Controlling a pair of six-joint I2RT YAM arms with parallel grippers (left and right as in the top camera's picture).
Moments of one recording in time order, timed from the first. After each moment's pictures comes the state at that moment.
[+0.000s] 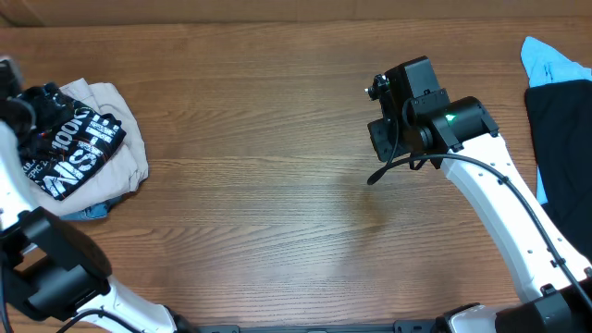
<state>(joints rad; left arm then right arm) 0.59 1.91 1.76 -0.87 0.21 0.04 0.35 1.56 1.46 -1.04 0.05 -0.01</state>
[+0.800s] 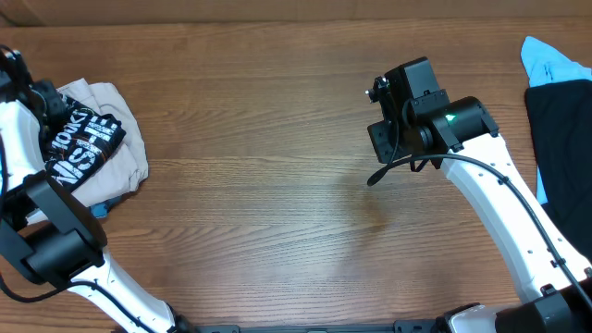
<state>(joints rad) 0.56 2.11 1.81 -0.59 -0.05 0.03 0.35 1.56 1.46 -1.06 0.05 -0.01</state>
